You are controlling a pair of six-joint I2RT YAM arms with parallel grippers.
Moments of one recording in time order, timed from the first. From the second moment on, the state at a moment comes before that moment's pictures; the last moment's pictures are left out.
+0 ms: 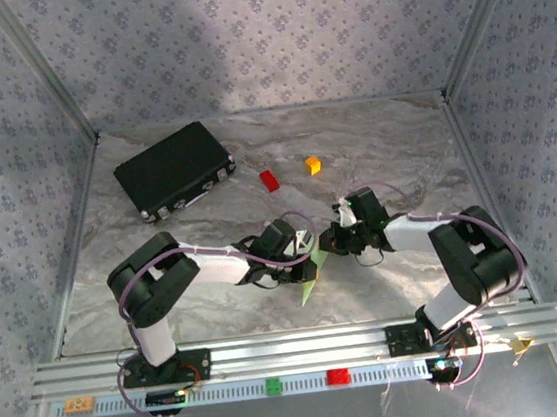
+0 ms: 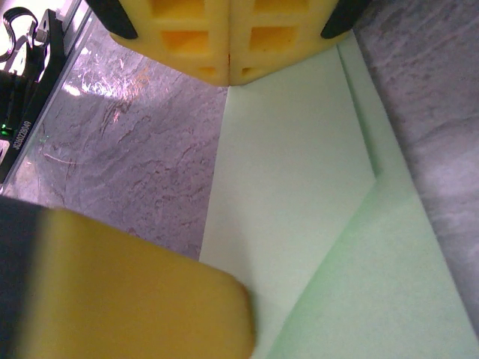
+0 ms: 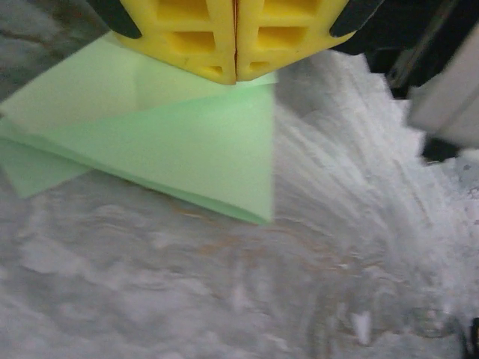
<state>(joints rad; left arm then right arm) -0.97 1.80 0.79 0.14 0.43 -0.81 0.41 1.56 0.57 0.03 -0.60 0.66</state>
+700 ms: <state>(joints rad) -0.97 1.80 0.79 0.15 0.43 -0.81 0.20 1.60 0.60 0.07 -0.65 0.66</state>
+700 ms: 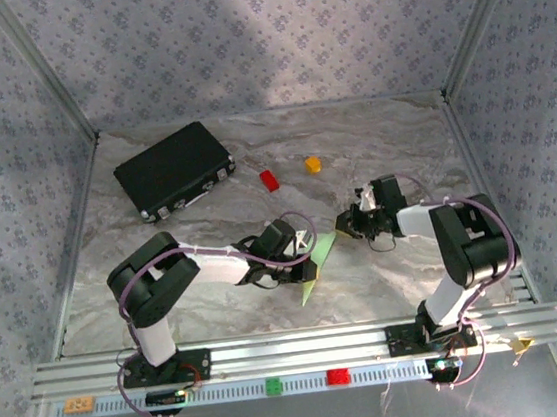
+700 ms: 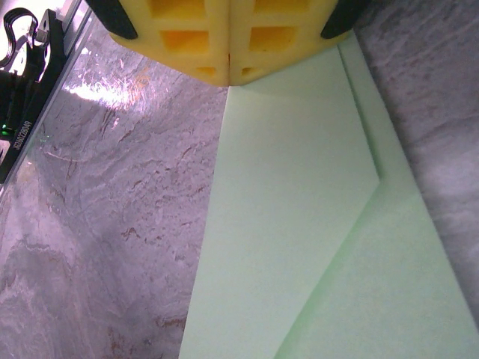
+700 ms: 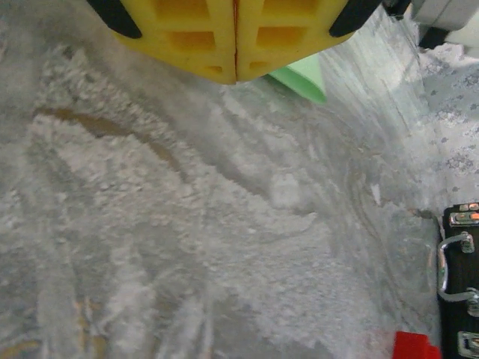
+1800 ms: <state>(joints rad) -0.97 1.80 0.79 0.15 0.43 -0.81 0.50 1.47 0.43 0.10 -0.58 0.72</state>
